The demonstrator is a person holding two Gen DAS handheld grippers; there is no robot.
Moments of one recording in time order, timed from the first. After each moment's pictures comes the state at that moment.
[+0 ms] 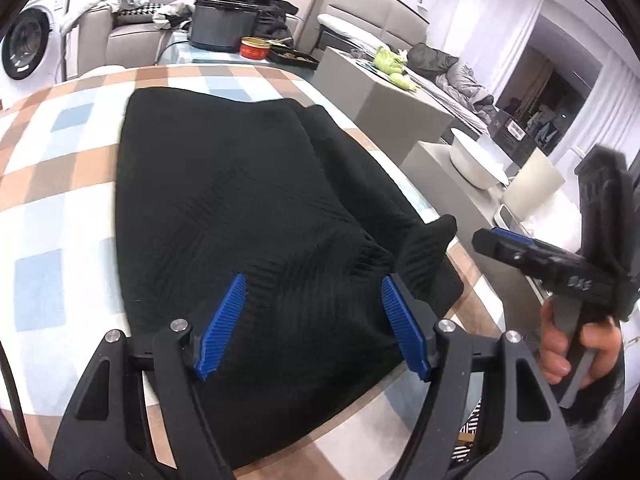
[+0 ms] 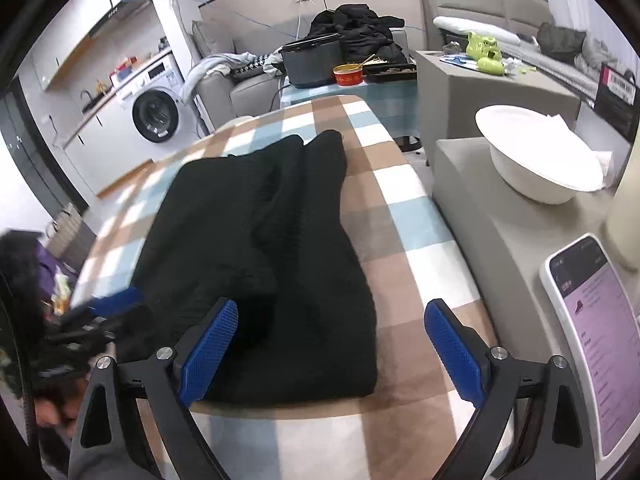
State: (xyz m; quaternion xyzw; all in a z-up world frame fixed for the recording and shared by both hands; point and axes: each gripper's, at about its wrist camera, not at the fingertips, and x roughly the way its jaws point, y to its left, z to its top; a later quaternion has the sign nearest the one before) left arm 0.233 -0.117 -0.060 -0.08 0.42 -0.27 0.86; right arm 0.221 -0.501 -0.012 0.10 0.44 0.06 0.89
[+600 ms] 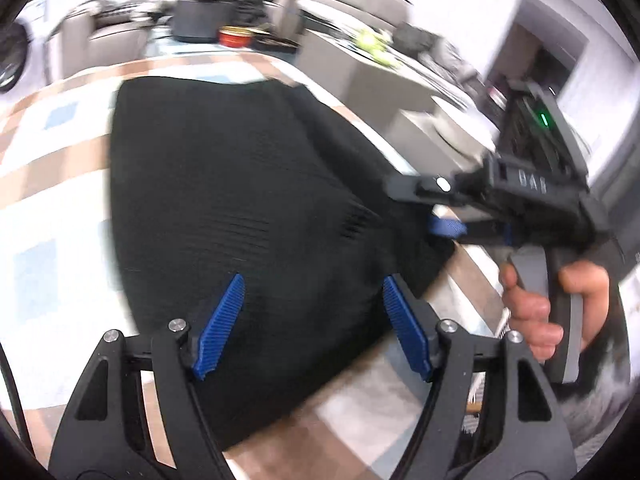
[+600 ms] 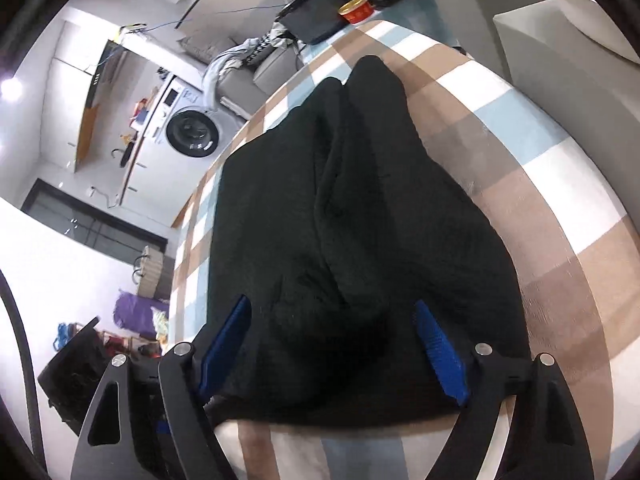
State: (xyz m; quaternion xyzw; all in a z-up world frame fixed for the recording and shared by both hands) left arm 0.223 -0.091 -0.068 -0.07 0.43 -0.28 0.86; right arm 0.262 -0.478 -0.058 0.30 0.50 0.15 0.80
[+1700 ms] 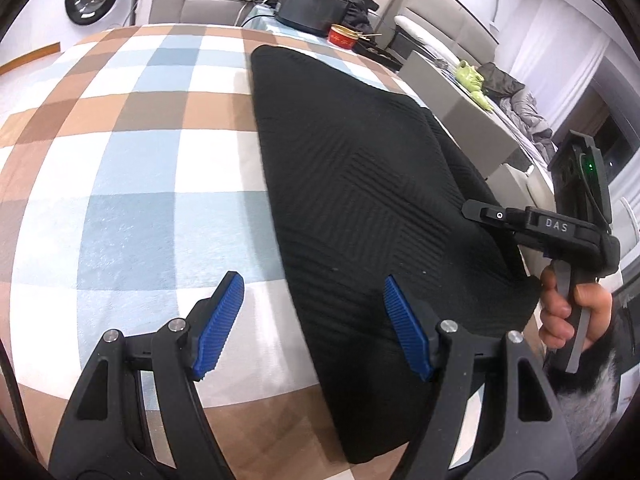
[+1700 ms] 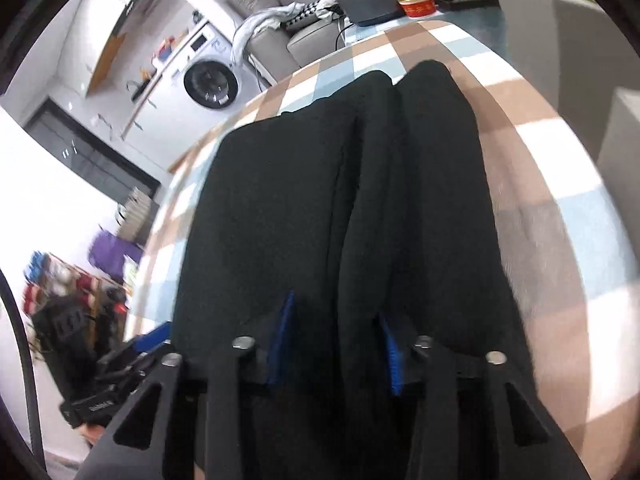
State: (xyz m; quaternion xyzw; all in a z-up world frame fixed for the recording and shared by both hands) left arm 0.250 0.001 -0.104 -0.14 0.46 -0.15 0.86; right arm 0.327 -0.448 -0.069 0.17 0.51 0.21 0.81
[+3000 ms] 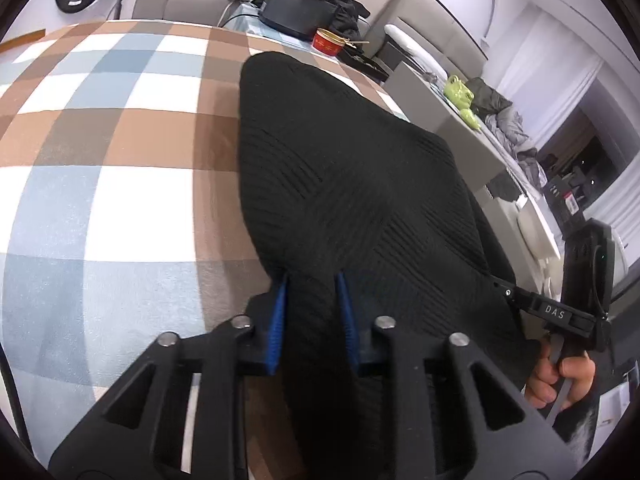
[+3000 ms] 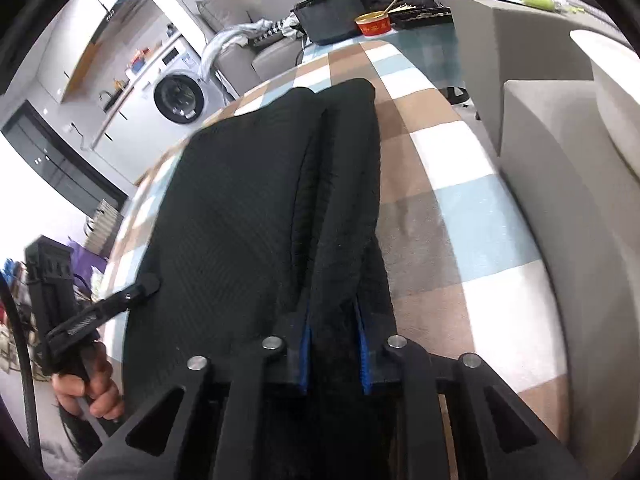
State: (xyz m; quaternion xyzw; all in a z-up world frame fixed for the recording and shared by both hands) left arm 0.318 -0.036 -0.111 -0.19 0.45 -0.18 0.85; right arm 0.294 -0.510 -0.071 0.16 0.50 0.15 0.84
